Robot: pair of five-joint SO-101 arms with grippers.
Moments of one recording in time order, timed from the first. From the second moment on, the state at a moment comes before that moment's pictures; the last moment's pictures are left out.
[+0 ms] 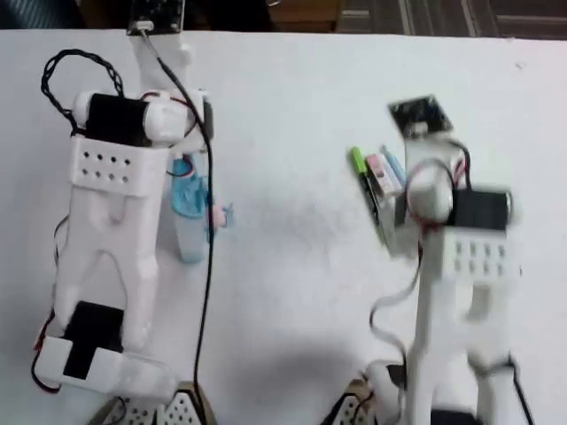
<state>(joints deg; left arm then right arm) 5.6 0.4 -25.7 94.5 13.5 1.2 -36.3 16.6 100.0 24.8</state>
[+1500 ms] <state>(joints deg) 5.4 0.4 -25.3 93.8 13.5 -45.2 -51.0 84.0 -3.0 -1.6</state>
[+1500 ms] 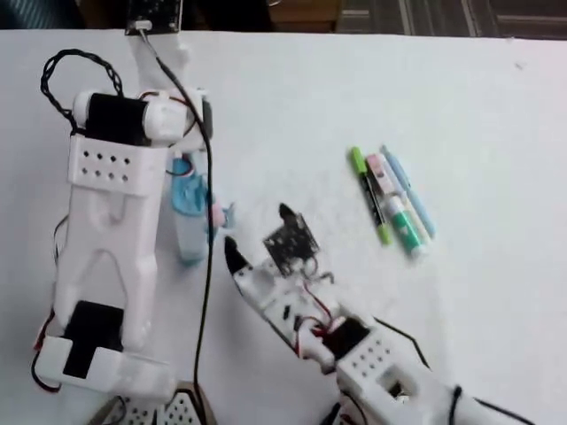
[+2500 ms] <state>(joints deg) 5.4 0.4 -25.3 93.8 13.5 -43.0 -47.5 80.2 -12.4 -1.6</state>
